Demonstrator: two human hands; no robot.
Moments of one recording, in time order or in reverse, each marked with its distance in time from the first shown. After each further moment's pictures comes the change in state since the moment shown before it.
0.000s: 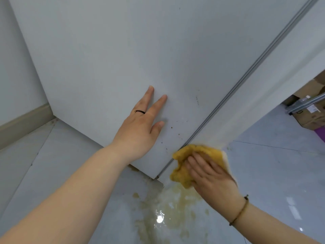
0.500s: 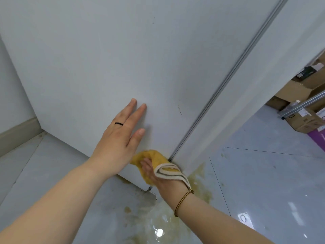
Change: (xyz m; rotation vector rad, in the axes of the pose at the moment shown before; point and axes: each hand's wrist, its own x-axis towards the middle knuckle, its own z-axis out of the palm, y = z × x) left_hand 0.002 -0.011 0.008 -0.044 0.133 0.068; right_hand 0.123 -0.017 -0.034 1.753 -0.285 0.631
